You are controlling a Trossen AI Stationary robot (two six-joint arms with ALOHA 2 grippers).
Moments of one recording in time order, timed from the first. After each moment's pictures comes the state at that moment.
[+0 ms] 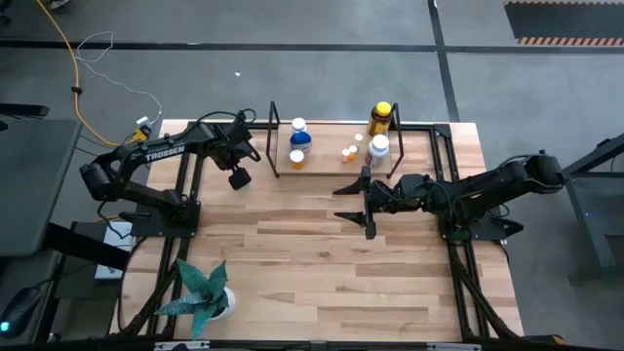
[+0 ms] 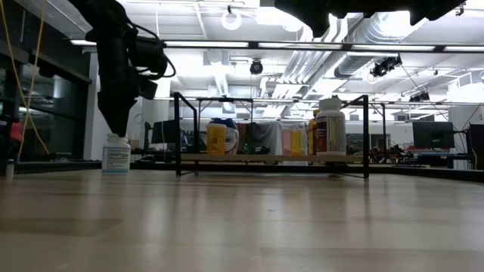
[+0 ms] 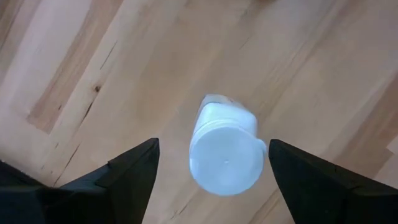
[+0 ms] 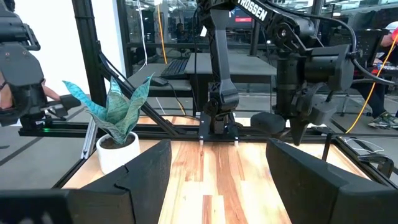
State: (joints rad) left arm 0.80 1.32 0.86 -0.94 -0.01 0.09; right arm 0.12 1.22 0.65 0.57 0.06 -0.02
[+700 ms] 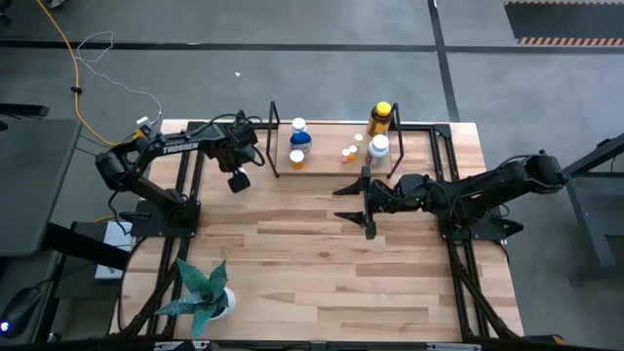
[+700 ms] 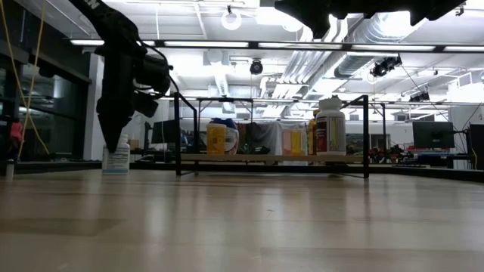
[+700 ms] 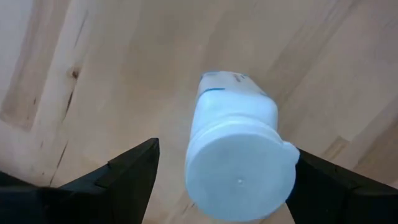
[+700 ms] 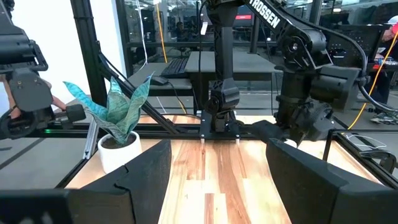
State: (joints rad) left arm 0.81 1.47 0.86 -0.95 -0.04 0.18; right arm 0.12 1.22 0.65 0.56 0.06 0.00
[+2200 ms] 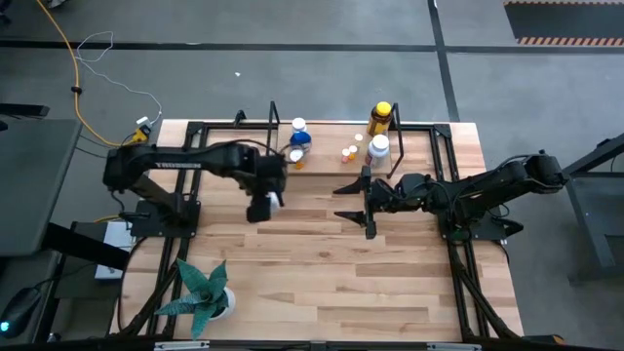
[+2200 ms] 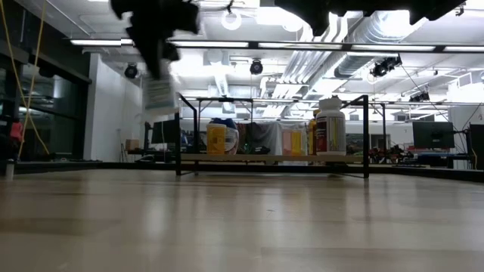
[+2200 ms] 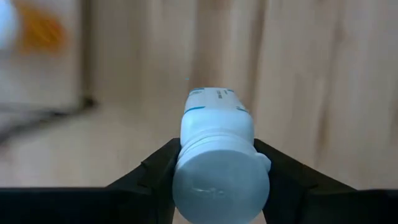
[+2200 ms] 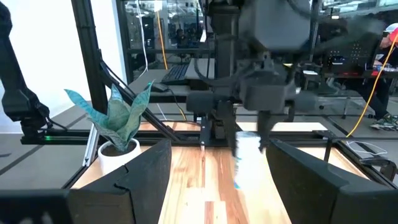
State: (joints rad) left arm 0.23 1.50 1.32 -1.15 0.03 0.02; right arm 0.12 1.22 0.65 0.59 0.06 -0.01
